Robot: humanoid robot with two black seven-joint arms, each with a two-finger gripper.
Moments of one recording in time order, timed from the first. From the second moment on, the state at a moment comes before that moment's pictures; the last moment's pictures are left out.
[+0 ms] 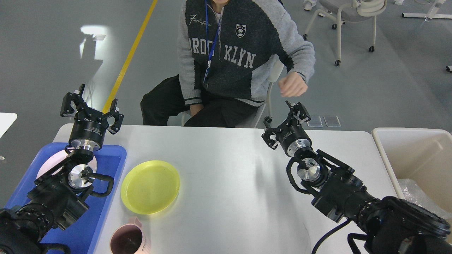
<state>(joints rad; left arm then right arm) -0.73 0.19 -0.78 -0.27 -0.12 -0.56 -0.56 0.79 0.10 0.57 0.31 0.20 0.22 0.33</state>
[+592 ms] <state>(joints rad) -0.73 0.19 -0.78 -0.27 -0.12 -0.56 -0.56 0.79 0.10 0.57 0.31 0.20 0.22 0.33</state>
